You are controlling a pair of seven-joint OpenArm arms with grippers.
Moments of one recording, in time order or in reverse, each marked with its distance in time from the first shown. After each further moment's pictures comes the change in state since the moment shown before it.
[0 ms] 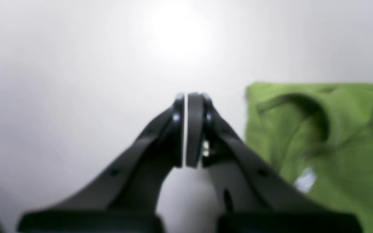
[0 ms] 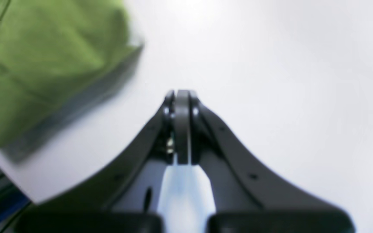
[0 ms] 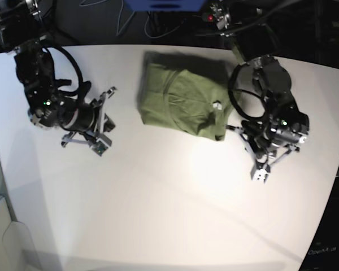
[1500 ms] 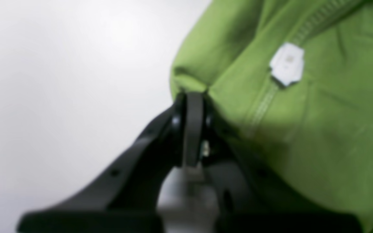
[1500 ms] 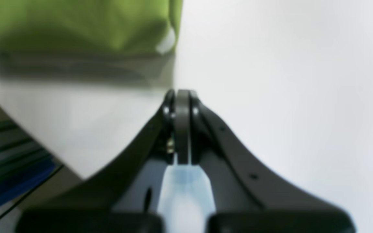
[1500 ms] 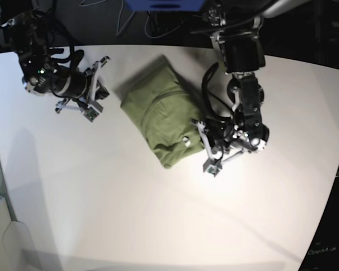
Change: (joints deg) left arm -4.9 2.0 9.0 -24.7 0.7 -0.7 -10.5; right arm -14.2 2.1 3.5 2.2 -0.1 0.2 5.5
